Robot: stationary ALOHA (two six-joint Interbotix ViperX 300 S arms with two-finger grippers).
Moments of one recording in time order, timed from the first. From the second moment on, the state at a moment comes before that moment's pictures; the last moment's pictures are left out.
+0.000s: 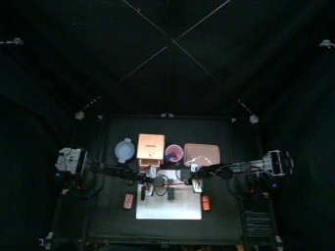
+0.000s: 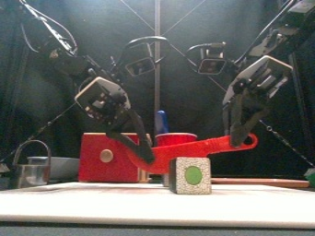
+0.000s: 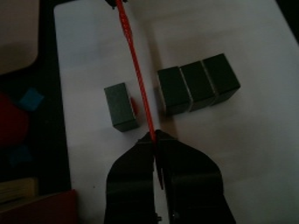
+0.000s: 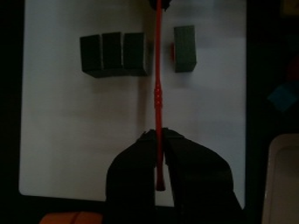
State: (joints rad) left arm -0.07 0.09 0.68 0.18 -0.10 0.00; right arm -0.05 -0.23 0.81 0.51 0.31 -0.50
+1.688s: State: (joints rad) left arm -0.11 0.18 0.68 0.17 -0.14 0.00; right arm 0.01 -0.05 0.82 0.51 0.22 -0.50
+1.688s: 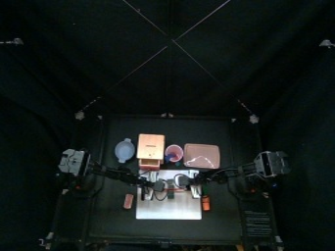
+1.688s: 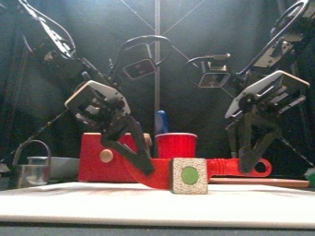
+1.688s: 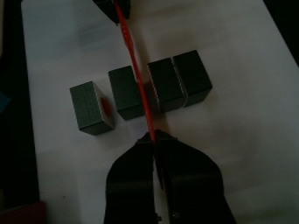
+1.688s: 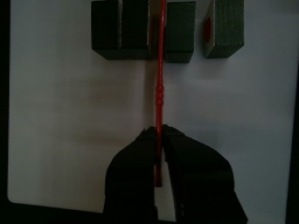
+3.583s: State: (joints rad) left arm -0.16 0.10 0.68 0.17 -0.16 0.00; right arm 0.07 -0.17 0.81 0.49 0.26 -0.49
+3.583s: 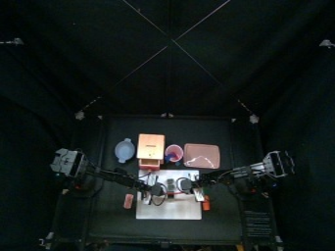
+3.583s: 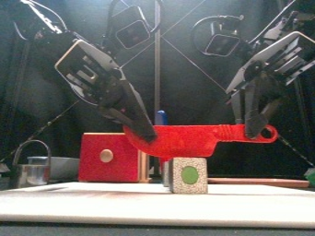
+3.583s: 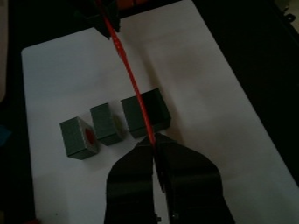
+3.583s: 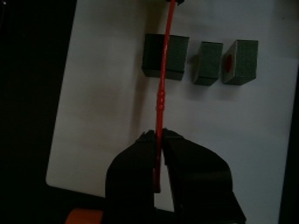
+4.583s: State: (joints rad) left arm -0.18 0.14 0.68 0.15 -0.19 0.00; right arm 0.11 -0.09 0.79 0.52 0.24 -0.49
